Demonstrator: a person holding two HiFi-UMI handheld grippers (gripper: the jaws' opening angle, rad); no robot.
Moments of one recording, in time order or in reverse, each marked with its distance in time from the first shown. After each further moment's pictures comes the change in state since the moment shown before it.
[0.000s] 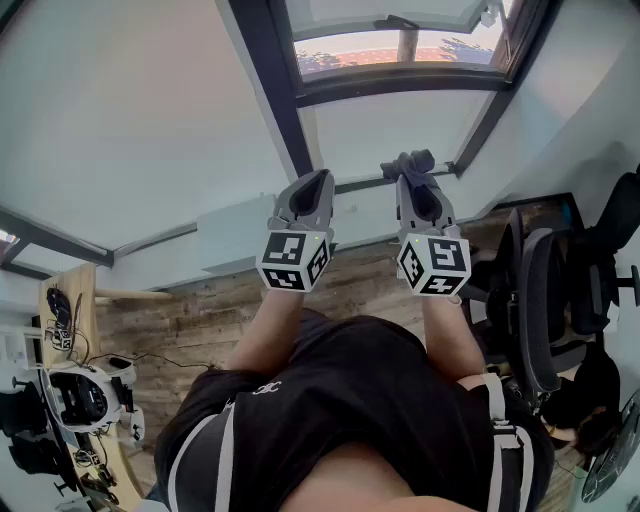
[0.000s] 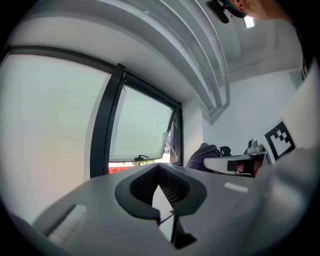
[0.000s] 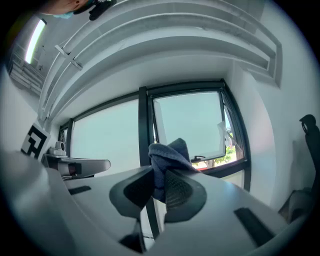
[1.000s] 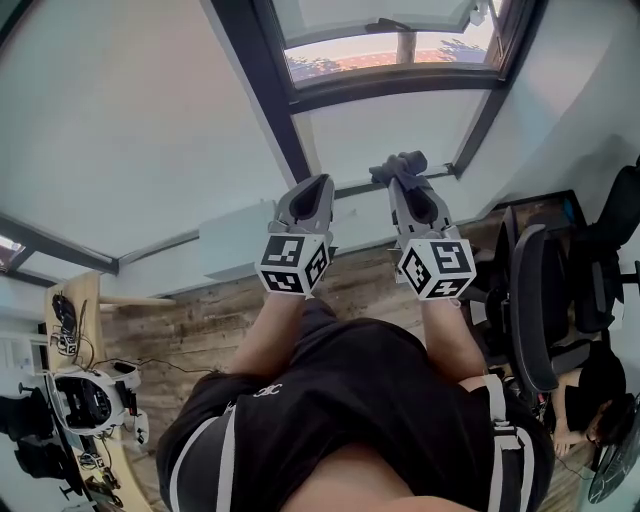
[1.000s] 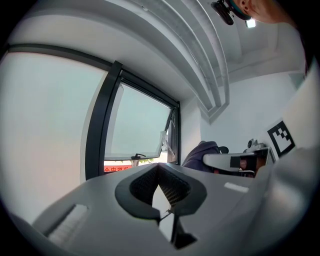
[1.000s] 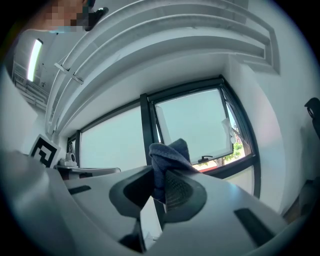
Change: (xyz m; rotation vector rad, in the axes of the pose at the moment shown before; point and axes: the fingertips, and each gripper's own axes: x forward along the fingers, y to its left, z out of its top) left arm 0.011 -0.023 0.000 -0.013 0.016 -0.015; right arm -0.012 -0.007 0.012 0.082 -0.047 0.097
